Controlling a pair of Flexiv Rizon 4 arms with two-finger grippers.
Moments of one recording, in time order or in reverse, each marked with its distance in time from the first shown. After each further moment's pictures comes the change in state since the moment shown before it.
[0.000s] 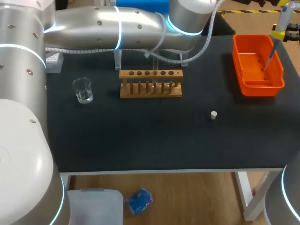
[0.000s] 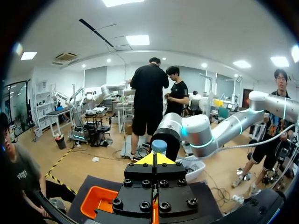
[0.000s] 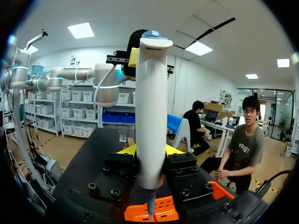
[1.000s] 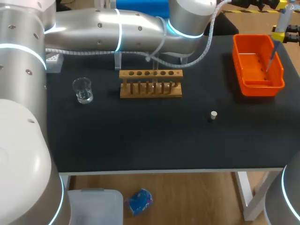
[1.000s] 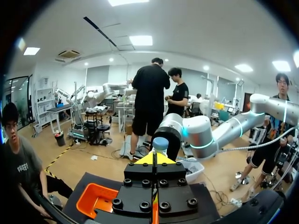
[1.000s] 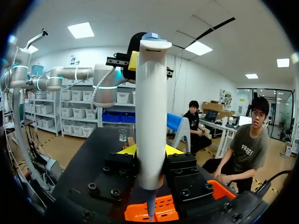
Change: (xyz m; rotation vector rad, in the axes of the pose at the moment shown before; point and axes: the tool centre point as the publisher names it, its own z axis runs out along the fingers) left arm -0.001 0.011 0.001 0.012 -0.007 -0.040; right arm 0.001 -0.004 -0.001 0.000 -0.001 0.000
